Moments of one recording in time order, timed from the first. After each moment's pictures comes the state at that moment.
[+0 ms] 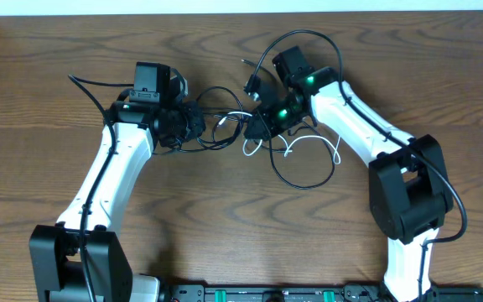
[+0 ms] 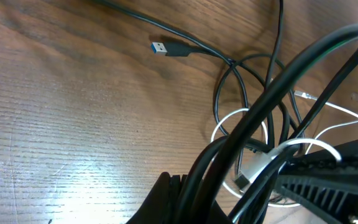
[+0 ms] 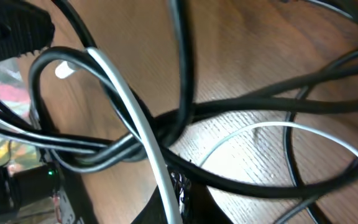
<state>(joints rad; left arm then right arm) -0.11 1.59 1.19 -0.74 0.36 -0.44 0.46 2.09 1.63 -0.82 -0.72 -0.03</state>
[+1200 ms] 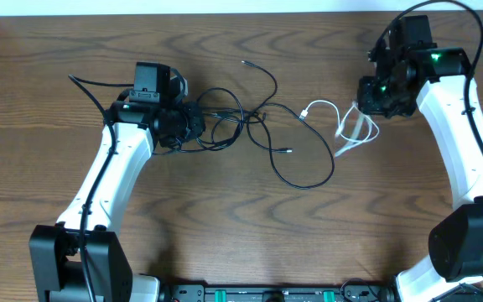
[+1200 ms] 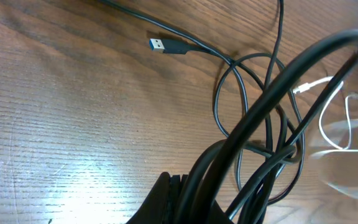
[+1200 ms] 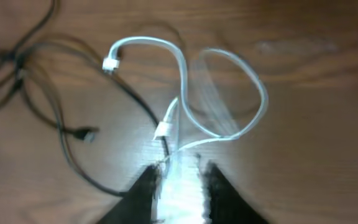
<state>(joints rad) -0.11 1.59 1.19 -0.74 0.36 -0.44 0.10 1.77 1.63 -1.13 -0.10 0.17</state>
